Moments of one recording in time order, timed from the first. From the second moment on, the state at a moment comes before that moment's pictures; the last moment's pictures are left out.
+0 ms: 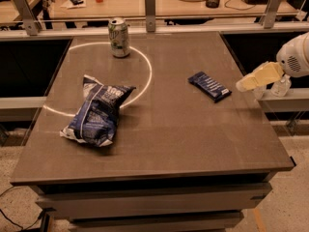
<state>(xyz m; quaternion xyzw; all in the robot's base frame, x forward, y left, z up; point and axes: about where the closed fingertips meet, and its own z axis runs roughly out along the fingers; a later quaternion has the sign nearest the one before) 0.597 -0.300 0.896 -0.31 0.88 0.01 0.37</state>
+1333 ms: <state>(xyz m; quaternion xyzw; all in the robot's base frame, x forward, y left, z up) 0.606 -0.243 0.879 -0.30 0.88 0.03 0.37</state>
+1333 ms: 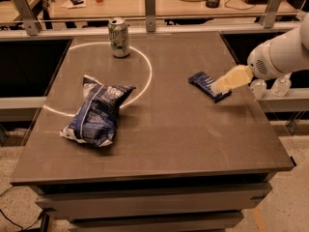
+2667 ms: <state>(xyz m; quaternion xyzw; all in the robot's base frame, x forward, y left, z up) 0.615 -0.202 0.842 -0.30 0.89 0.03 0.33</state>
